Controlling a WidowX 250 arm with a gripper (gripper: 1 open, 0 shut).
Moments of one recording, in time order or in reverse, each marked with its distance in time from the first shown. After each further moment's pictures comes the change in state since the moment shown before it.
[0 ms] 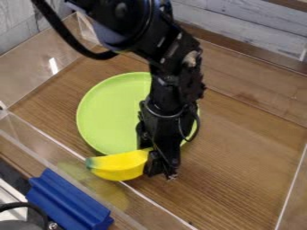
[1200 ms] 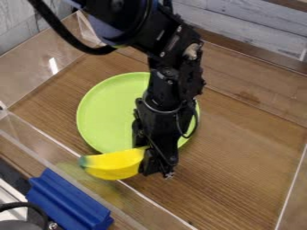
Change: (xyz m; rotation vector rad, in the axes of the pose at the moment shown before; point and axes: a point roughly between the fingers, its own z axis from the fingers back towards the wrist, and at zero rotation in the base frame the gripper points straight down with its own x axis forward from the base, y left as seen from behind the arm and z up) arm -0.008 -0.001 0.005 -0.014 0.049 0.020
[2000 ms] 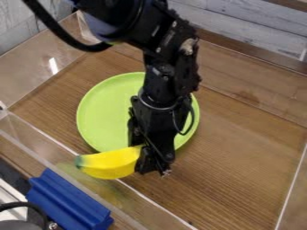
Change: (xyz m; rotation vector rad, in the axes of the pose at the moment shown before) arm -0.005 0.002 0.002 -0.011 0.012 0.031
